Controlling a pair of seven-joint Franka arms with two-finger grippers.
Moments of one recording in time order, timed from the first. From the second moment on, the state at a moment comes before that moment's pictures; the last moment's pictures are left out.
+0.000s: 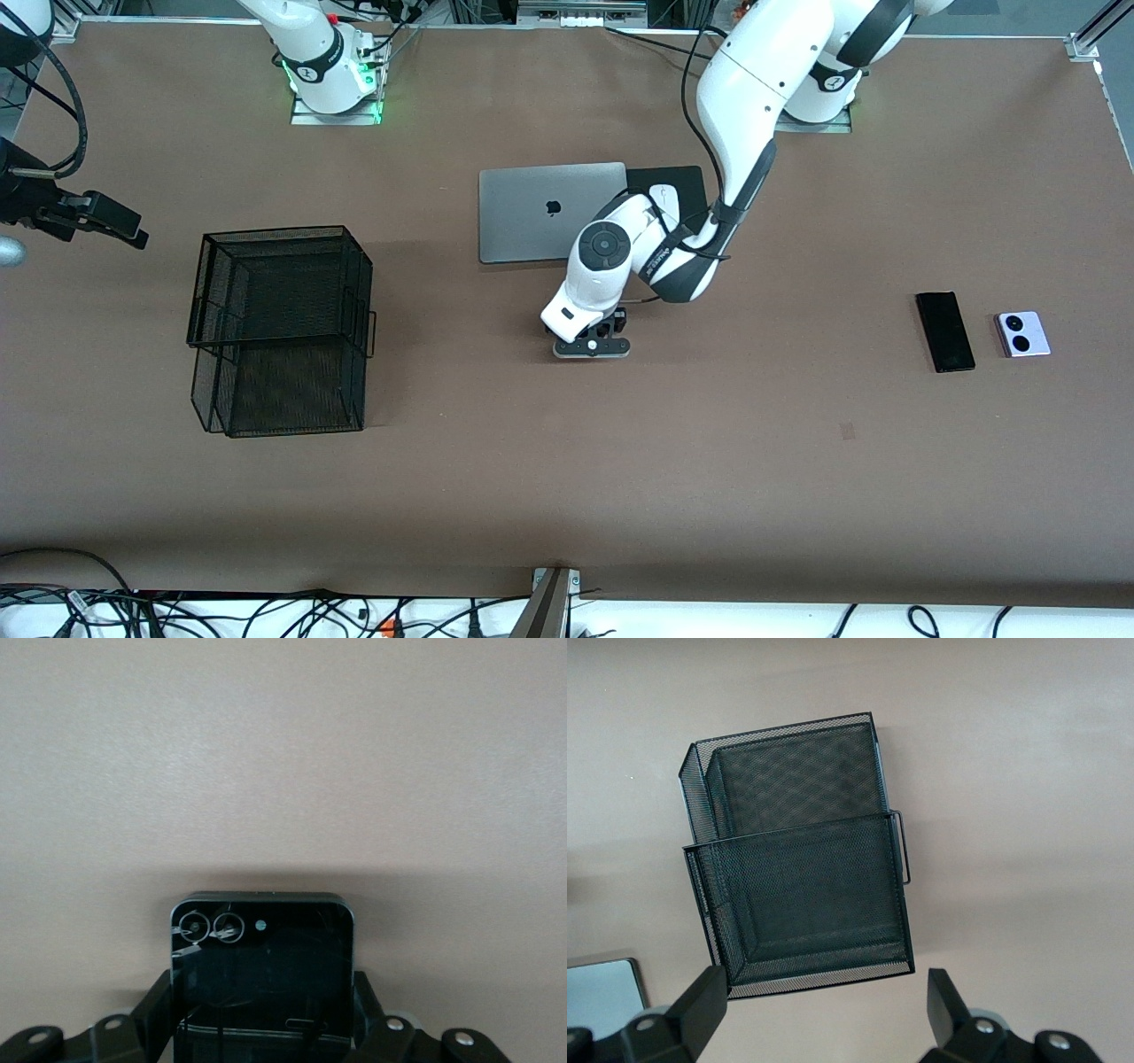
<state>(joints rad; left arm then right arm) -0.64 0.89 -0.10 -1.43 0.05 2.42 -0.81 -0.04 0.03 -0.02 -1.66 0.00 1.68 0.05</state>
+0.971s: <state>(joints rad) -0.56 0.76 -0.09 -1.37 0.05 2.18 -0.78 0.04 0.04 -0.01 -1.66 0.00 1.68 0.07</state>
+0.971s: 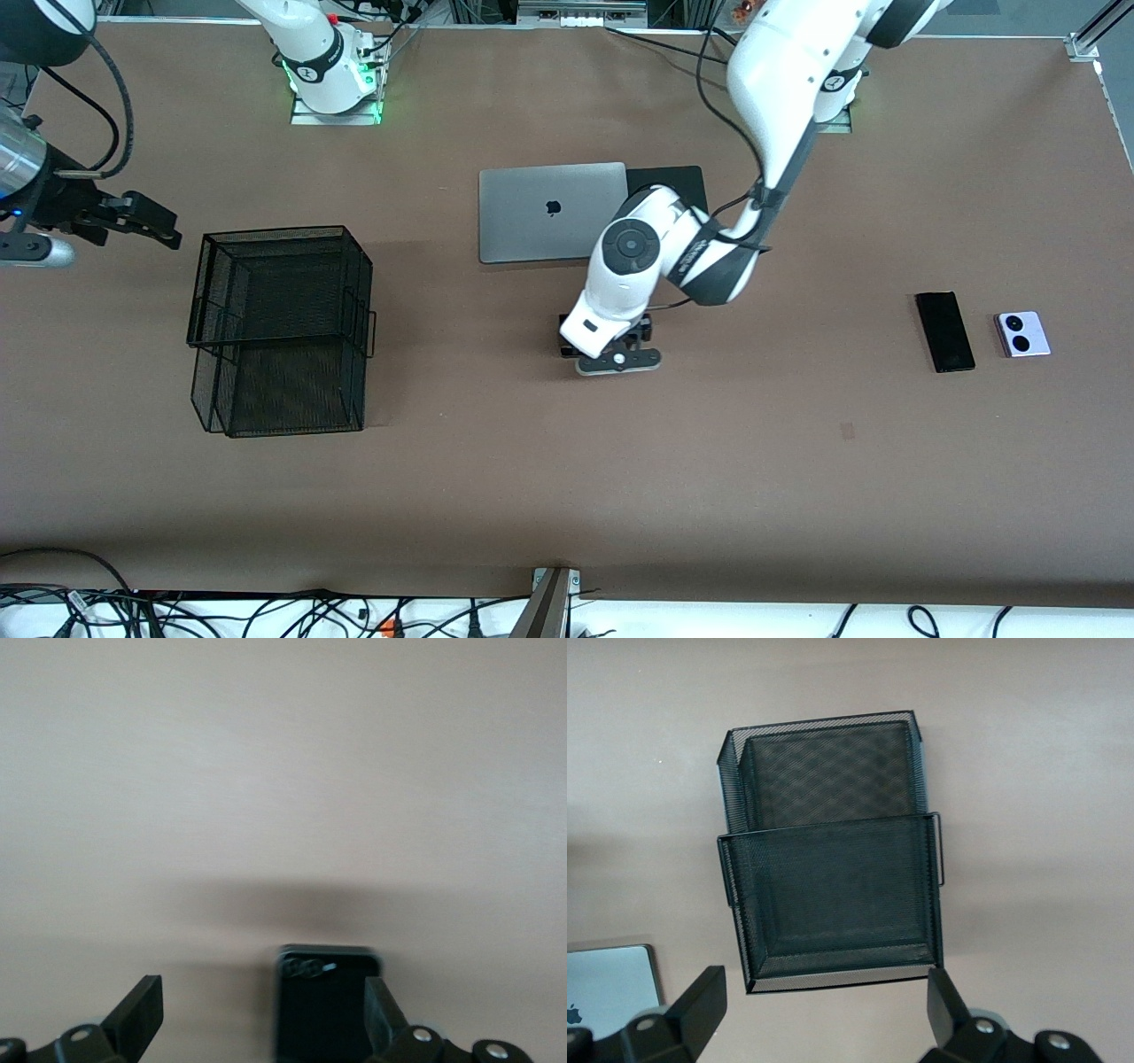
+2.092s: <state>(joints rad) -0.07 0.58 -0.06 -1.40 0.14 1.72 -0.19 0.57 0.26 0.00 -1.58 0.00 1.93 0.70</state>
